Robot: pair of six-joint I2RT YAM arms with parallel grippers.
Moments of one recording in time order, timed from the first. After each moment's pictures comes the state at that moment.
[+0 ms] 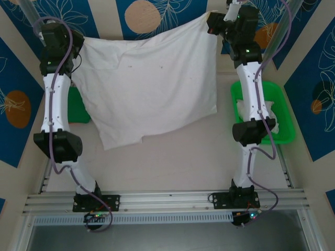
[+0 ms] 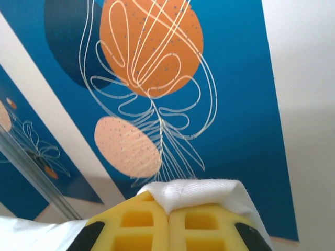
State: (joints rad) left arm 0.09 1.88 2.24 -0.55 0.09 -0.88; right arm 0.11 2.17 2.71 -0.52 -0.34 0.37
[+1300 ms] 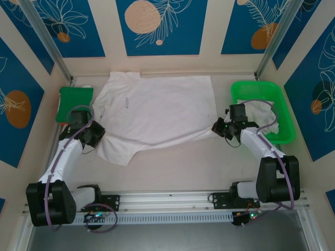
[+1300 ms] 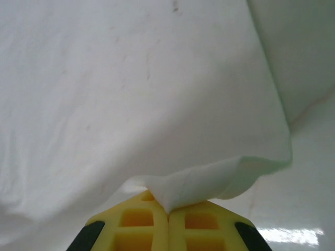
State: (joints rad) left arm 0.07 1.14 0.76 -0.61 0.18 -0.90; right arm 0.05 1.32 0.76 -0.46 -0.29 0.57
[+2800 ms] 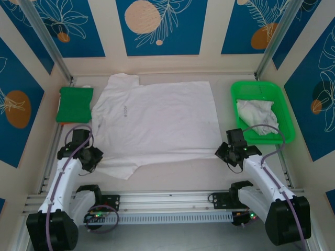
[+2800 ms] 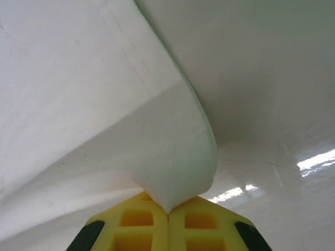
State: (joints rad) left arm 0.07 0.87 0.60 -0.99 0.04 -0.87; right arm 0.16 0.91 0.47 -0.70 -0.04 0.79
